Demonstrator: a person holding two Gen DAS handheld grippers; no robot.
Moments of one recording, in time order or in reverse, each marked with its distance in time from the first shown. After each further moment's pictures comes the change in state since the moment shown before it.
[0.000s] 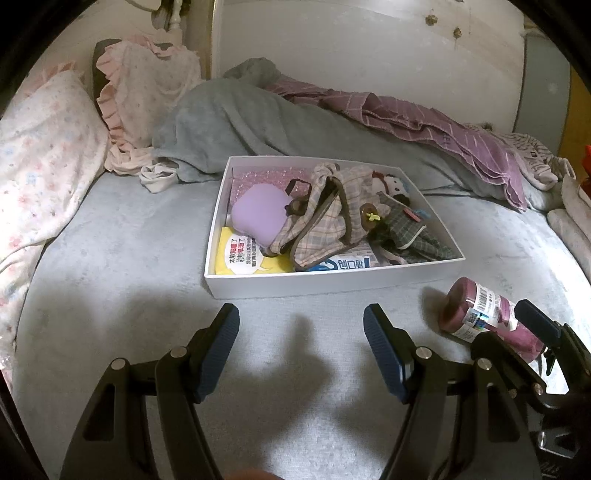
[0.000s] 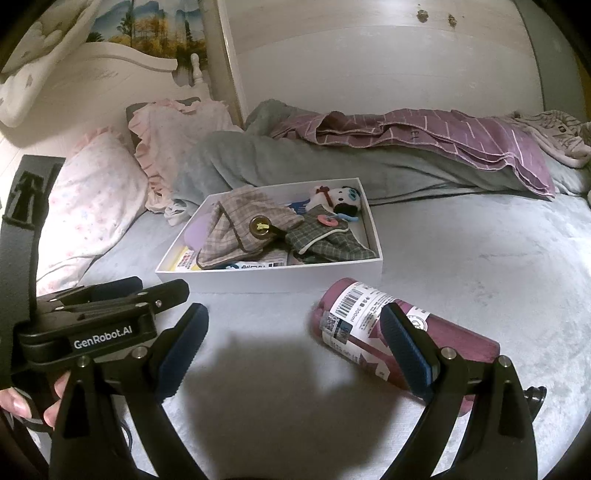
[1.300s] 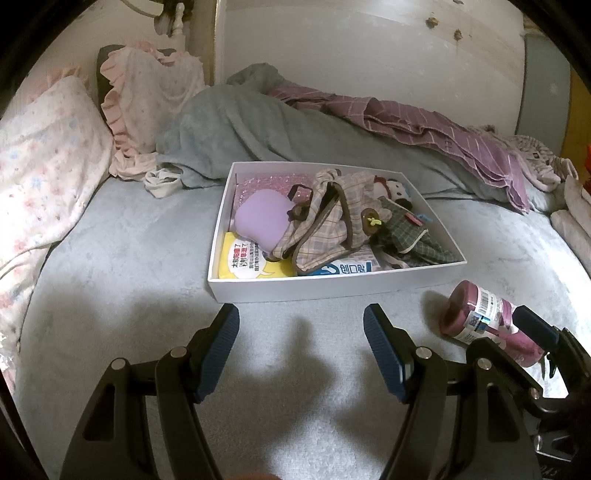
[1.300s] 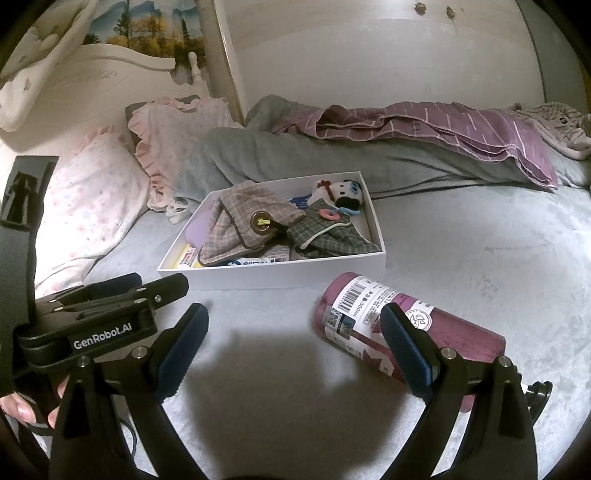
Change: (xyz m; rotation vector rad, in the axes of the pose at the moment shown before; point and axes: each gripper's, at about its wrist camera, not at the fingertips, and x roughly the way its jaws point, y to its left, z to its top) left arm -0.003 0.002 0.001 0.007 -0.019 0.016; right arm 0.001 0.003 -0.004 0.019 0.016 0.008
